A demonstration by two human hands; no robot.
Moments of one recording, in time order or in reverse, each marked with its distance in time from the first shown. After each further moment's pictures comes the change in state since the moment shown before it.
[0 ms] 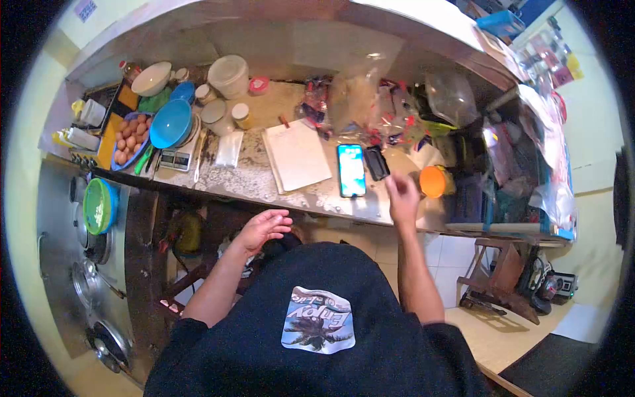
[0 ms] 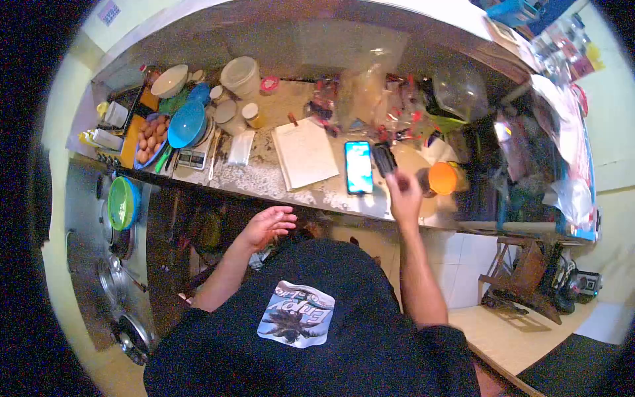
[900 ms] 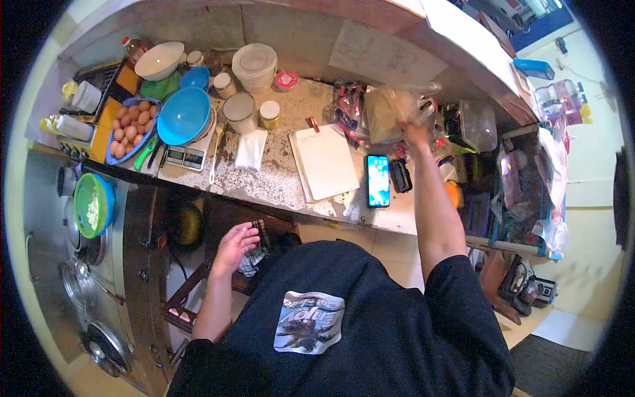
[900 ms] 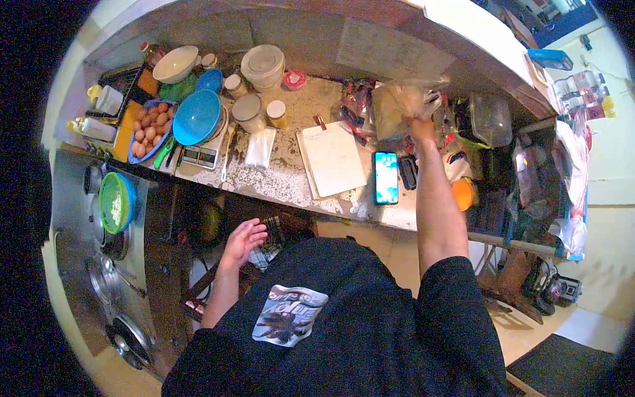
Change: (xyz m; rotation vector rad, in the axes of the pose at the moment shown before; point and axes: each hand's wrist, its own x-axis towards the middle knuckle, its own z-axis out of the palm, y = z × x) left_hand -0.047 -0.030 -0.141 -0.282 0.342 0.053; right_hand 0.196 -0.008 0.115 -0.494 -0.086 0.255
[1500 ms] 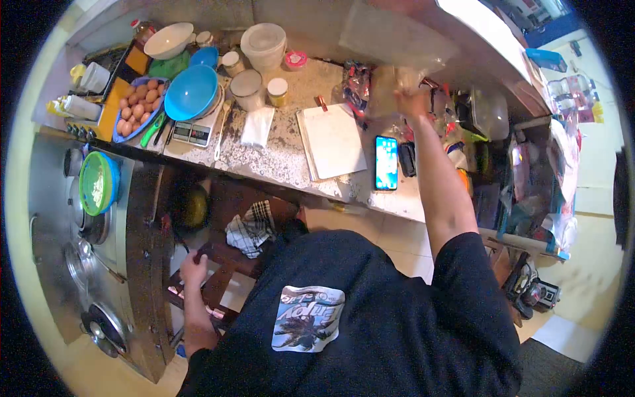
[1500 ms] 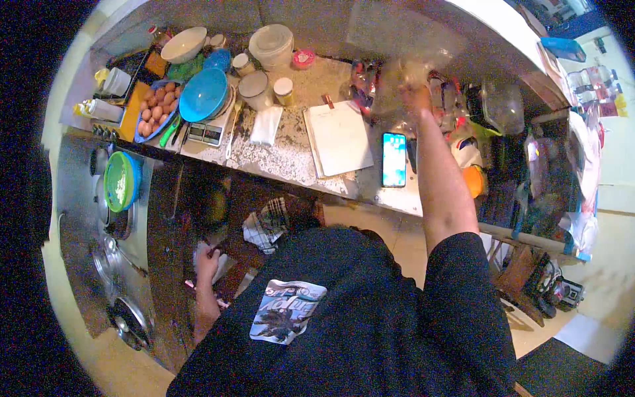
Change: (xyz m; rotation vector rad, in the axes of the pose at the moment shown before) left_hand -0.111 -0.040 -0.133 1.152 0.739 -0.039; right_hand 0.021 -0.017 0.028 -0.526 -0.024 -0.480
